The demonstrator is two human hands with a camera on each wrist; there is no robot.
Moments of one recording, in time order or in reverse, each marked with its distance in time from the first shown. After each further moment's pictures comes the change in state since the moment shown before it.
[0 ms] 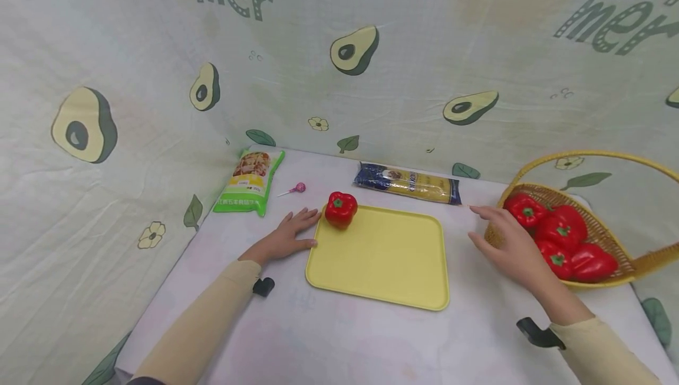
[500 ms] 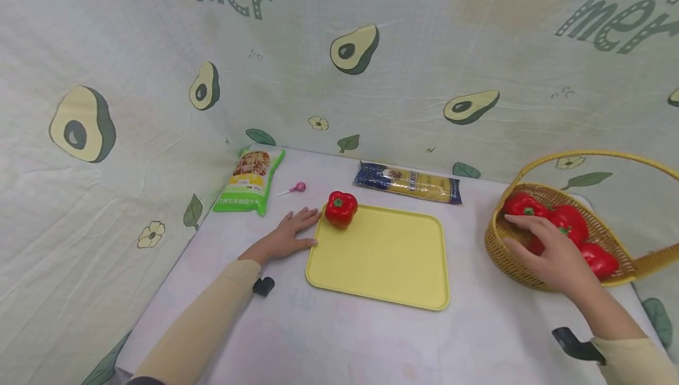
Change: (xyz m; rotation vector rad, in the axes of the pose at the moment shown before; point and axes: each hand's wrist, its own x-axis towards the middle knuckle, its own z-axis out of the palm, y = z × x) left_hand 0.000 0.001 -0.001 -0.003 -0.001 0.005; right_hand -0.022 0.039 -0.036 -0.067 -0.058 0.096
